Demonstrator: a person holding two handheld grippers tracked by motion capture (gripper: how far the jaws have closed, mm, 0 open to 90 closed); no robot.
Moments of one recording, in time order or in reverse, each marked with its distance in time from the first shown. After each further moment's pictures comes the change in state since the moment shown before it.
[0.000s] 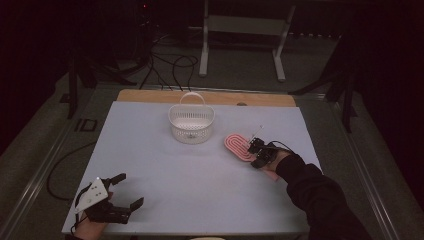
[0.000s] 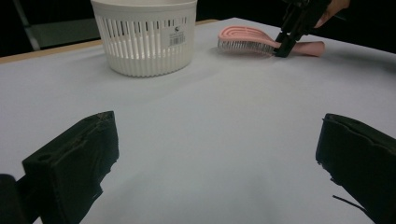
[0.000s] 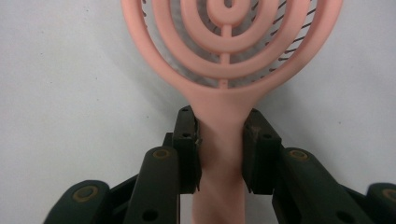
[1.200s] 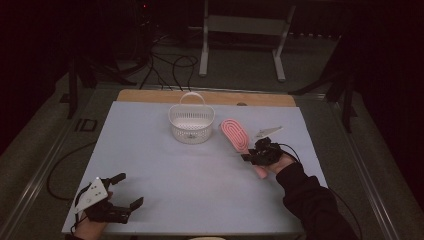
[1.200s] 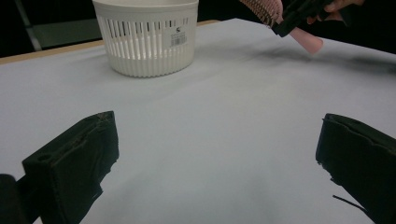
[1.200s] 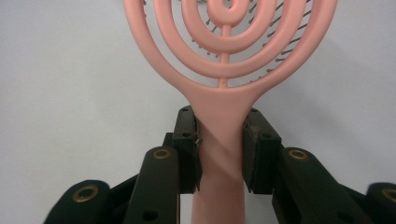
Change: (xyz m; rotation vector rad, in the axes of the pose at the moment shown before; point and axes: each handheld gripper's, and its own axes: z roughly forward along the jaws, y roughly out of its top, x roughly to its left) left arm 0.001 0.000 0.000 -0.004 0.001 -0.005; right arm 0.009 -0.013 -0.030 -0.454 0.149 0.100
